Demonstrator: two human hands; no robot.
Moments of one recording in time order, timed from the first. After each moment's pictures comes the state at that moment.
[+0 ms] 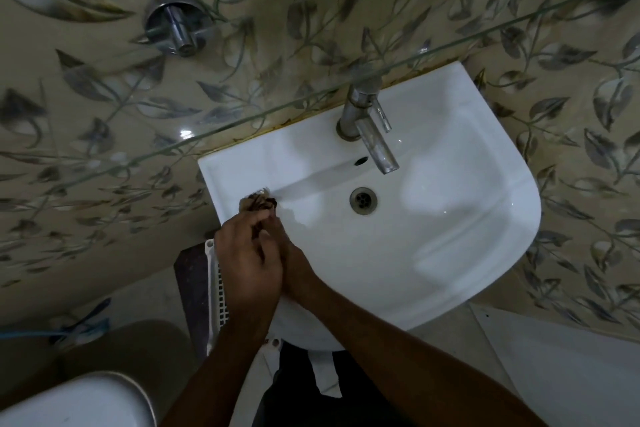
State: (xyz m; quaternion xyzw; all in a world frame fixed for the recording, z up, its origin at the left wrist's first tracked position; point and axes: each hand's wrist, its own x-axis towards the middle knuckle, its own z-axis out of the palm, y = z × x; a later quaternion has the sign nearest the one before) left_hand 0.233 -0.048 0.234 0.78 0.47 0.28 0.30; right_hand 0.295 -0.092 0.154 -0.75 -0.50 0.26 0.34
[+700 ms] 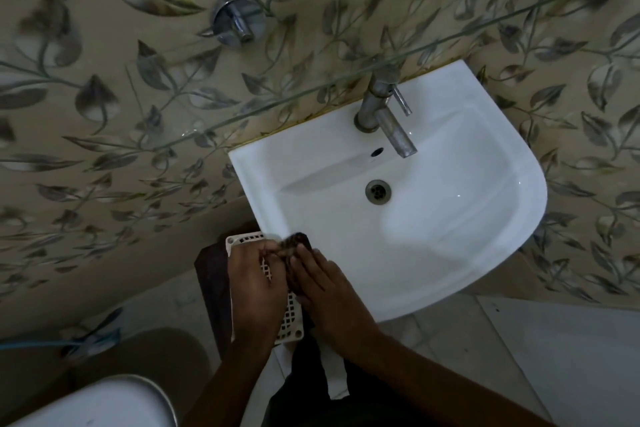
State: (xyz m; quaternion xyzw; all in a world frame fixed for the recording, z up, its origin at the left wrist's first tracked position) left_hand 0.156 -0.051 0.216 0.78 0.47 0.23 0.34; right_hand 0.236 -0.175 0.162 -0.78 -0.55 0.20 0.23
